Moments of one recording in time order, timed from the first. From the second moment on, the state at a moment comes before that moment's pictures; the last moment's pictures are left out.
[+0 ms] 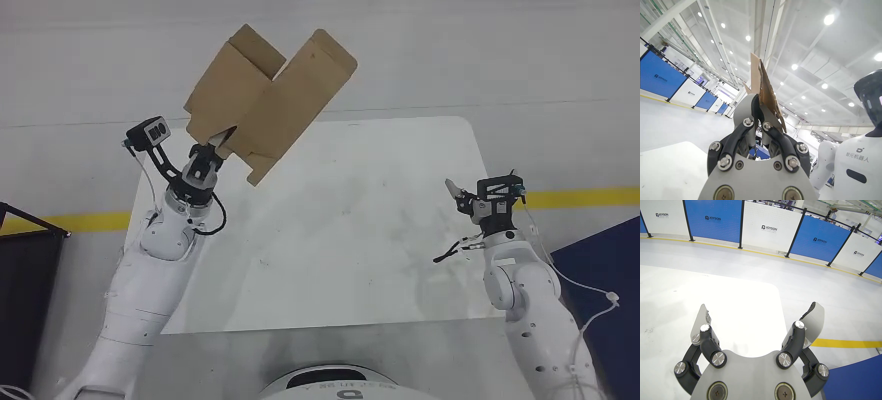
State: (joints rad) left arm 1.27 -1.16 -1.30 -1.54 -0.17 -0.94 -0.23; right arm -1.73 -1.15 1.60 -1.80 -1.33 0.00 0.00
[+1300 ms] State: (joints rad) left arm 1.42 -1.22 -1.17 -1.89 -2.47 0.40 0.03; right arm -1.73 -1.15 1.60 -1.80 -1.33 0.00 0.00
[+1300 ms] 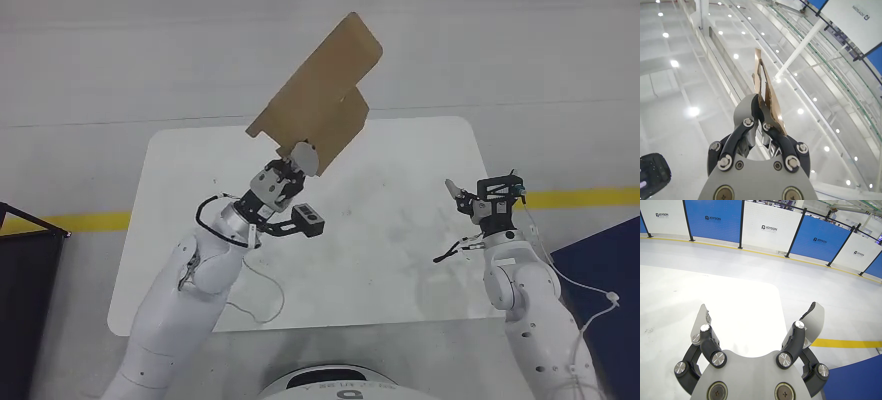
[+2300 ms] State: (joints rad) left arm 1.35 -1.16 -1.31 -1.62 -0.48 -0.45 -0.78; right arm -1.73 -1.15 1.60 -1.80 -1.33 0.00 0.00
